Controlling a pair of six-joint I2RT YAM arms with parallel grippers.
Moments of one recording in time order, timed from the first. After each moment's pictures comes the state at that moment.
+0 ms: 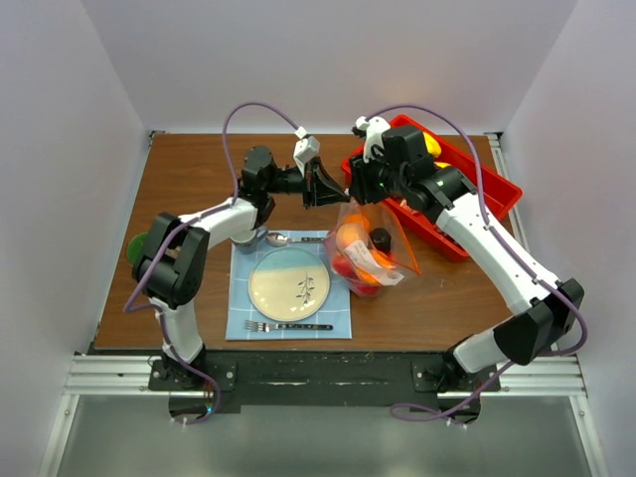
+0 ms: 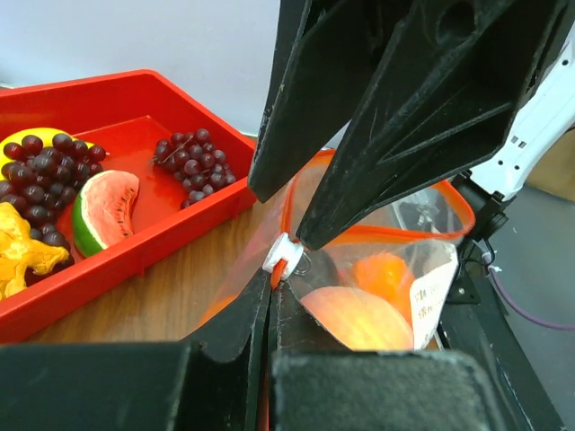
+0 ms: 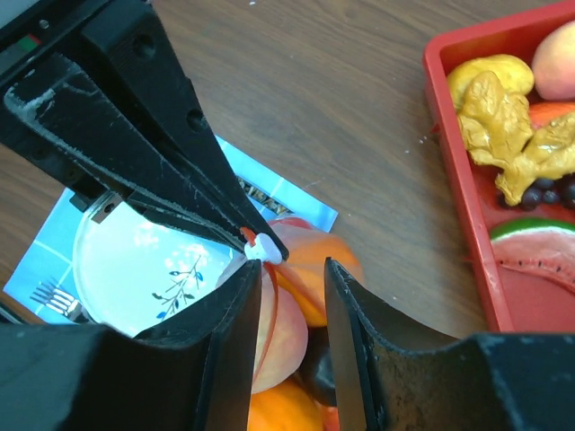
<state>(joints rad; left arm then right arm) -0.46 1.87 1.22 0.84 1.17 -0.44 0.57 1.47 1.57 -0.70 -0.04 0.08</state>
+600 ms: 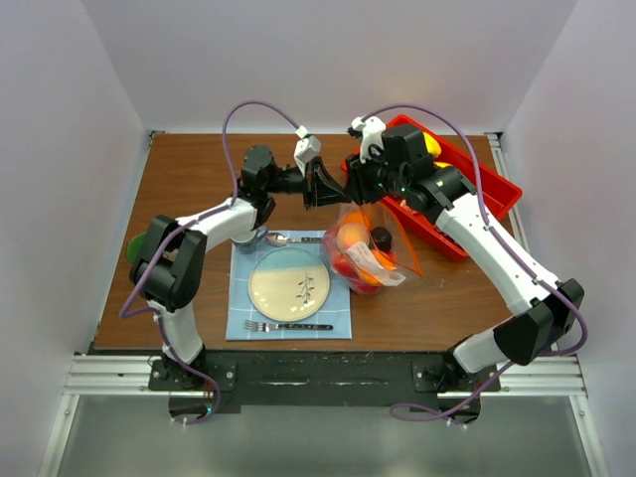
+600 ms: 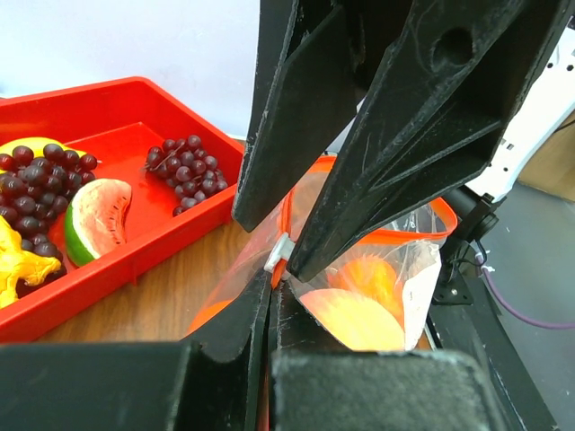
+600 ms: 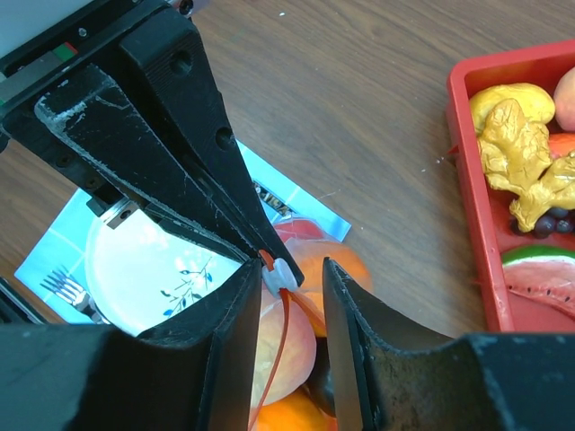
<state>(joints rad) -0.46 1.85 1.22 0.82 1.18 -0.43 0.57 1.47 1.57 -0.68 -0.11 0.04</state>
